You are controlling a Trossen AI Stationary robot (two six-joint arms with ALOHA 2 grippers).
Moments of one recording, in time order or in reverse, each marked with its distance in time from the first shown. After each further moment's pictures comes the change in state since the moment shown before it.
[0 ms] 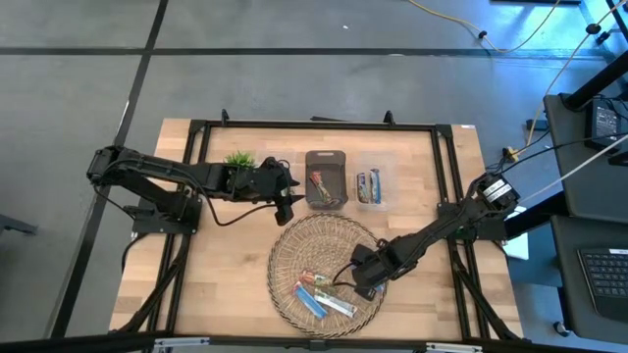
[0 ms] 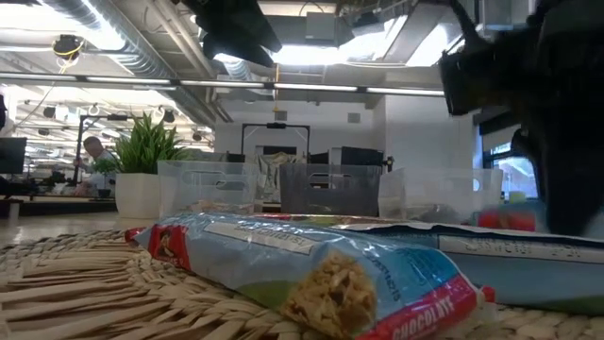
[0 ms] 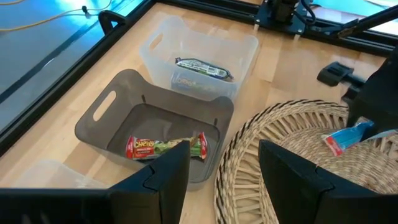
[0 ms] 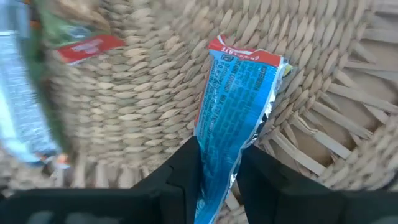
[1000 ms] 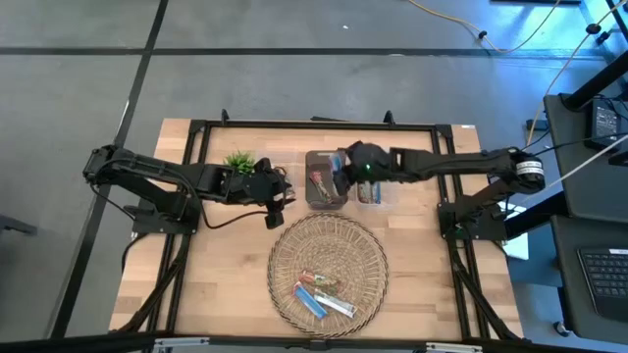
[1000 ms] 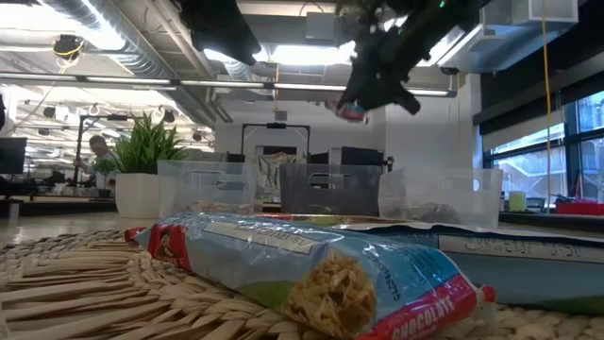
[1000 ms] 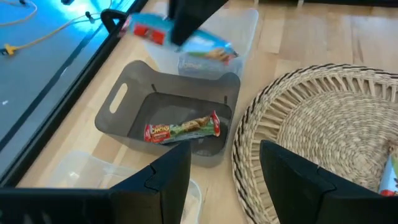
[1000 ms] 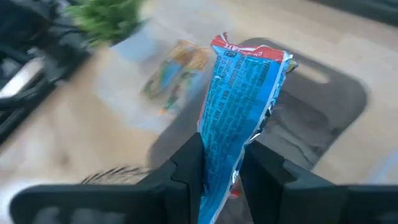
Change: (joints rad) left arm -0.040 -0.043 0.000 -0.121 -0.035 0.102; right arm -0.694 -0.304 0.002 0.265 0.129 -0.387
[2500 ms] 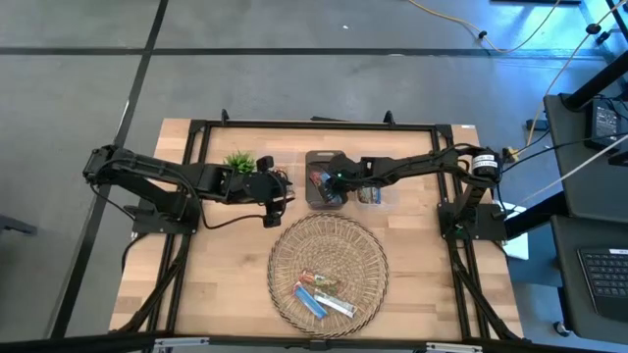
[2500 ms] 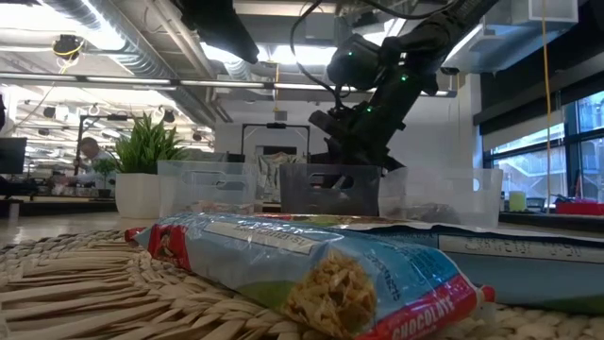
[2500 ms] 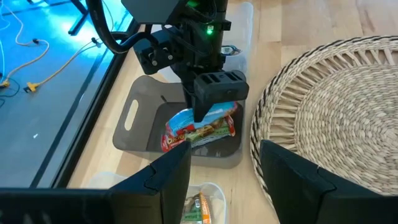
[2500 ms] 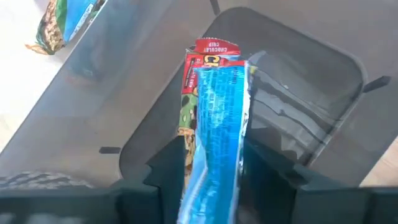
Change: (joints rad) left arm 0.003 0.000 0.000 0.002 -0.018 0.195; right arm -0.045 0.335 0.000 0.113 -0.054 0.053
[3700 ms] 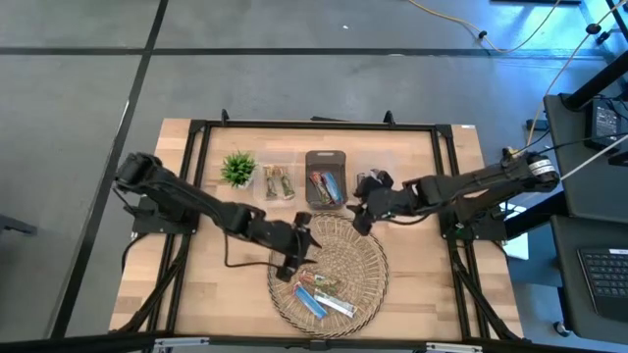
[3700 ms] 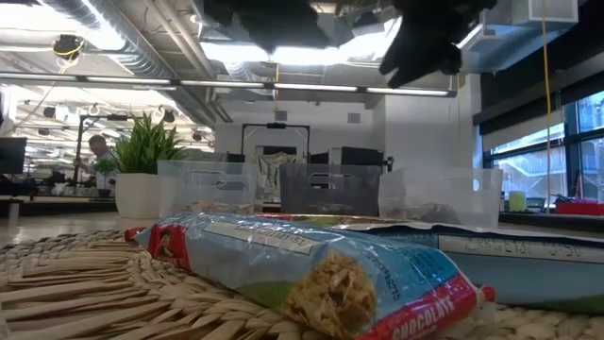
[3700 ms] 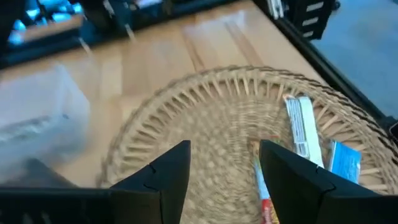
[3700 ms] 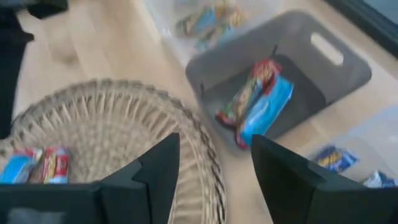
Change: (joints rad) left arm -0.228 0.341 0.000 0.478 0.261 0.085; right arm 0.414 -0.461 0.001 -0.379 0.296 -0.139
